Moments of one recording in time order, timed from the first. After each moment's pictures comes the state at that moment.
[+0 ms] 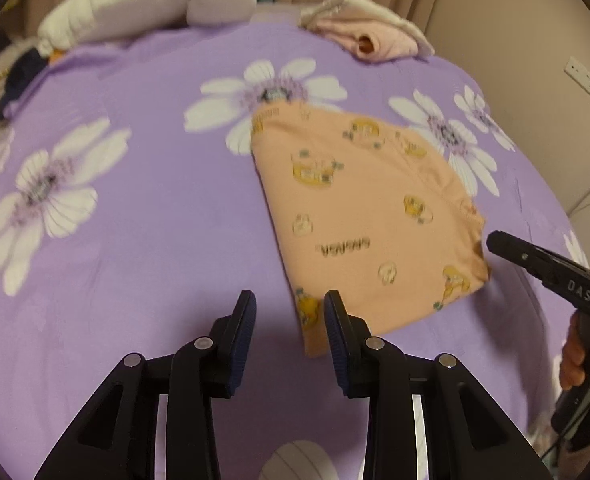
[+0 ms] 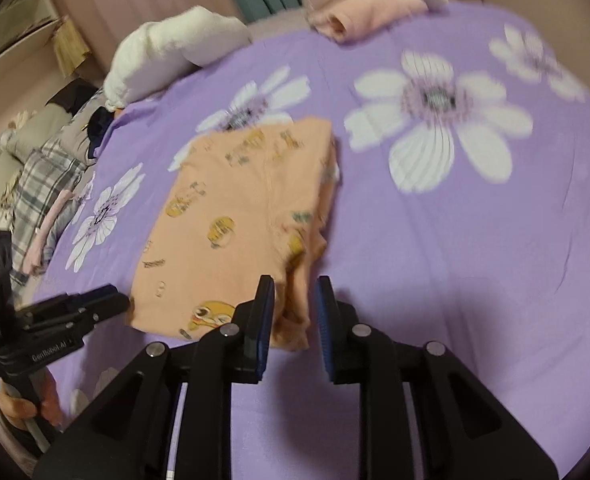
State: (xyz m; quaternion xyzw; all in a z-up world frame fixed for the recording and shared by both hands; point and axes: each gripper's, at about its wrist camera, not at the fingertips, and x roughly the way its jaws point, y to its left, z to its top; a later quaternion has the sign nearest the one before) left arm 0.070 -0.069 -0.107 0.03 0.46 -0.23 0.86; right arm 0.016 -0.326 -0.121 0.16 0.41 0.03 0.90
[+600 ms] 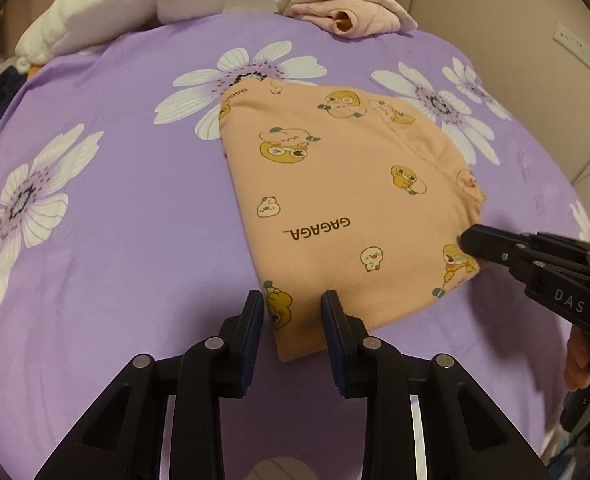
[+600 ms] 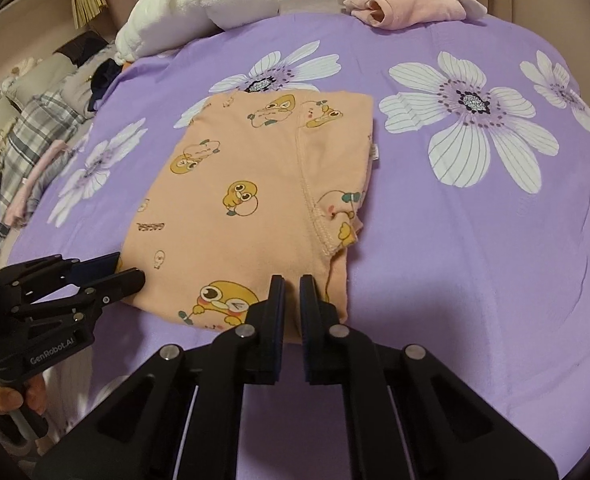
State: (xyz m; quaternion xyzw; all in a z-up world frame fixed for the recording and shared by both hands) left arm 0.068 -0.090 -0.129 0.07 0.47 -0.25 0.84; right arm 0.027 -0.301 -0.141 0.10 0.45 0.05 0.89
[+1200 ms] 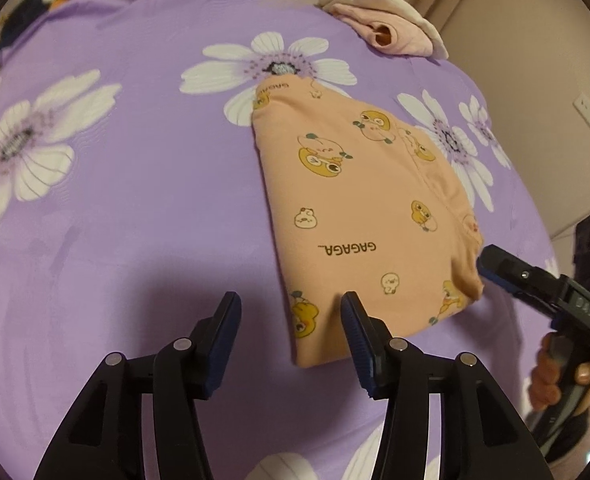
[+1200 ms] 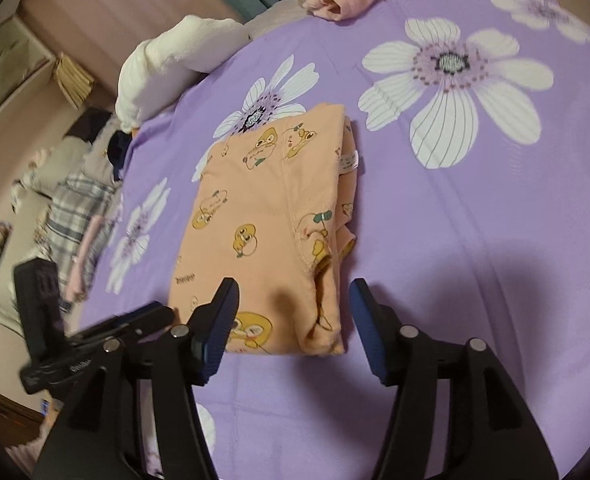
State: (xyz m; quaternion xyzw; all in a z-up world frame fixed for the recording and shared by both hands) left arm 0.096 -0.064 -0.127 -0.05 0.53 -0.25 0.81; right arm 0.027 -0.336 -0.137 0.28 0.43 0.08 0.86
